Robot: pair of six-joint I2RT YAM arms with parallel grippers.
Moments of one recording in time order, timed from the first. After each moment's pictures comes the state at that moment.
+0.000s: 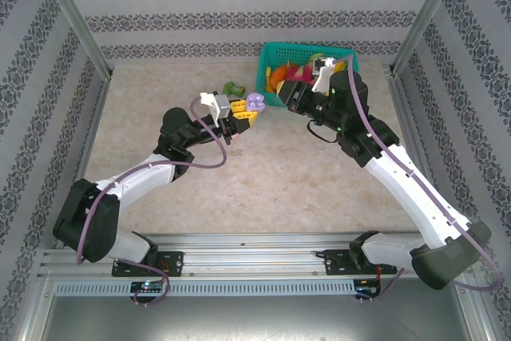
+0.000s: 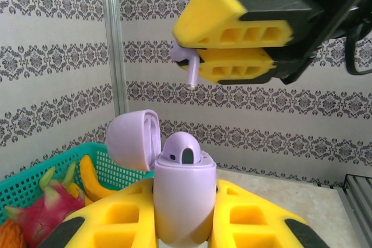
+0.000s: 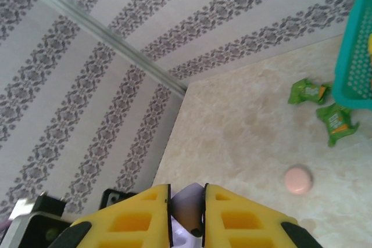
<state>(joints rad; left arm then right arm) -0.46 1.43 0.83 0.83 0.69 -0.10 0.53 1.21 1.30 -0.32 -0.22 0.79</state>
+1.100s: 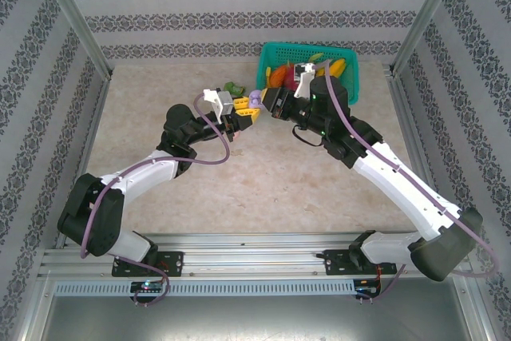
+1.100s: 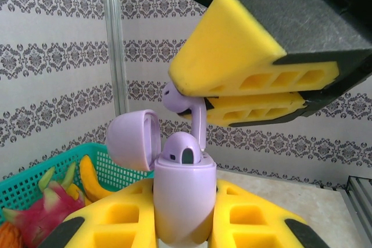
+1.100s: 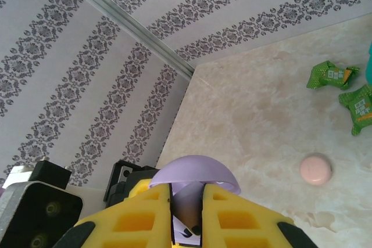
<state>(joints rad) -0.46 1.47 0.86 0.84 0.69 -0.11 0.62 1.26 1.28 -0.27 -0.17 0.78</state>
